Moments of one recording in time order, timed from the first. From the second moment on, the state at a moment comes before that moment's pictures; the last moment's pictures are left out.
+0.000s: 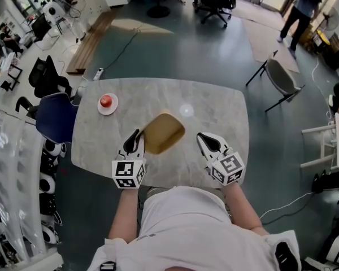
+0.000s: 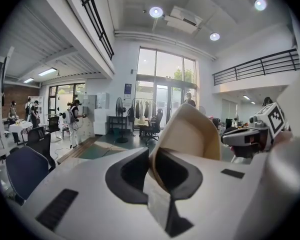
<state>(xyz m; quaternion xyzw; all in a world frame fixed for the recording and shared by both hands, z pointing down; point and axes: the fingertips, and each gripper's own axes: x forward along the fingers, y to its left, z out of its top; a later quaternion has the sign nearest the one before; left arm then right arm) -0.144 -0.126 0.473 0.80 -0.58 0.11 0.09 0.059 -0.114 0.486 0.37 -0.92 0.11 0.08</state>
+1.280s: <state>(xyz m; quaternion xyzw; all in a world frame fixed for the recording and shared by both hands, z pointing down) -0.132 -0.119 0.495 0.82 -0.55 0.12 0.11 0.068 -0.095 0.504 0.37 -0.91 0.12 0.11</state>
